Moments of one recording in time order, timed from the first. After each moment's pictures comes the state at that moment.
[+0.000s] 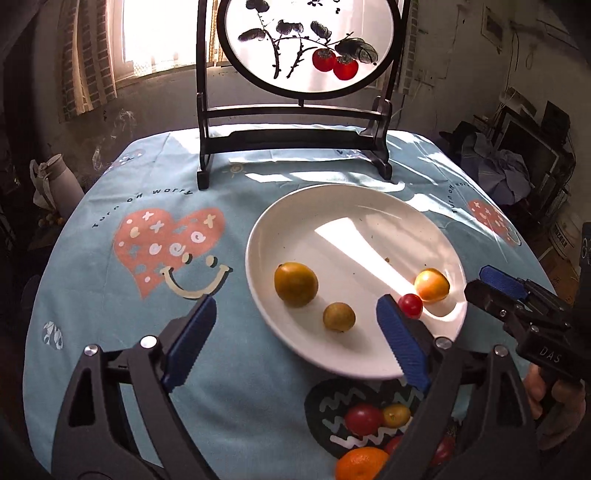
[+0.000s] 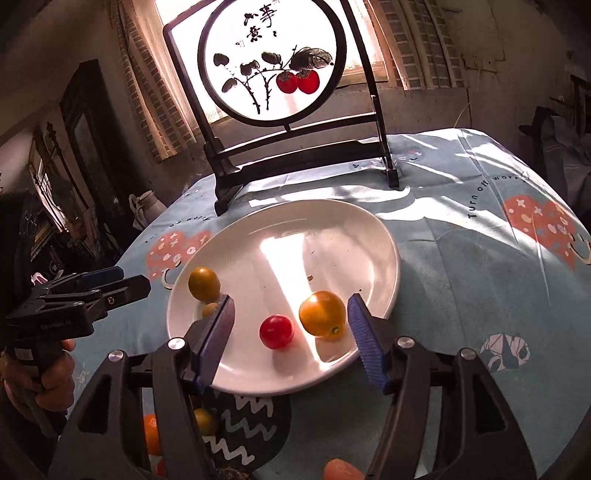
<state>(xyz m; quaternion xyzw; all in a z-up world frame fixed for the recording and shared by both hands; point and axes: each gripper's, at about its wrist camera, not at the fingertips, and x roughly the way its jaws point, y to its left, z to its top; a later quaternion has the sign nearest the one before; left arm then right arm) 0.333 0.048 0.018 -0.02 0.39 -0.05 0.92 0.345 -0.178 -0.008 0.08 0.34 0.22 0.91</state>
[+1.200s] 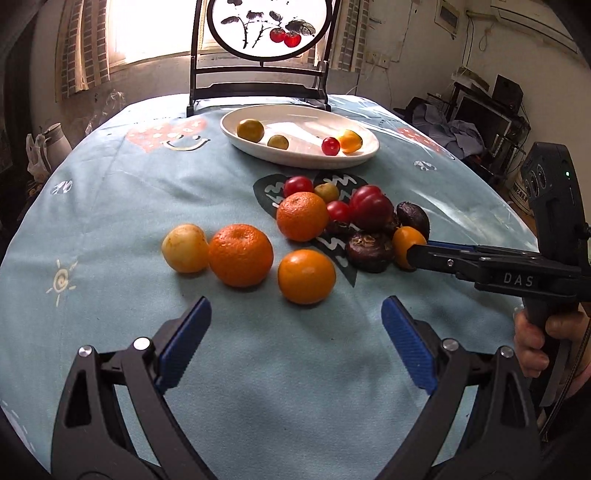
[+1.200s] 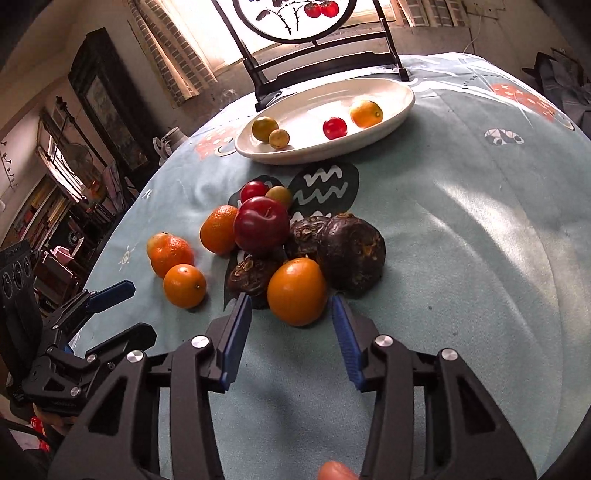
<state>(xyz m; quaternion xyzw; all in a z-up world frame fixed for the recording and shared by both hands) 0.132 0.035 -0.047 -0.02 0.39 -0.11 0.91 0.194 -0.165 -0.062 0.09 0.44 0.25 0.86</state>
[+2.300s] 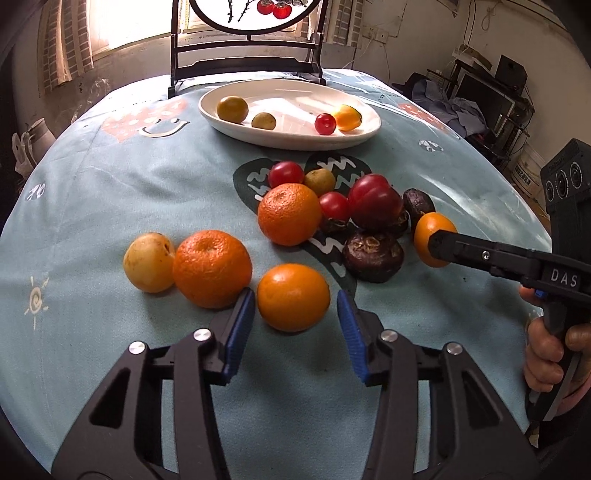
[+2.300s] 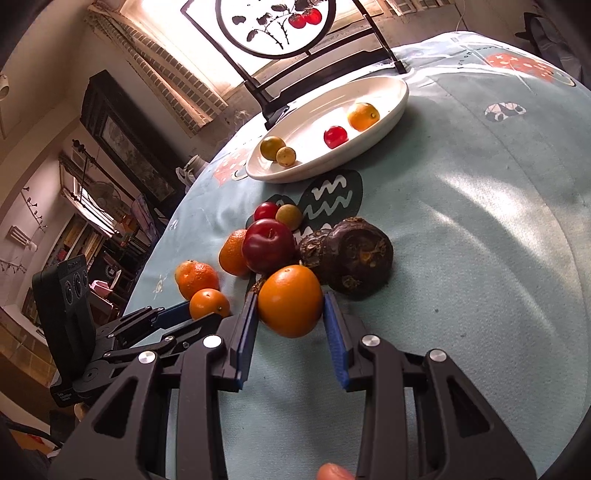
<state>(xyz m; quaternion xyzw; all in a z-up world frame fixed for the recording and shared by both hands) 0.171 0.013 -0.060 -0.01 0.44 -0.12 0.89 0.198 -0.188 -0.062 0.19 0.42 0.29 0.84</state>
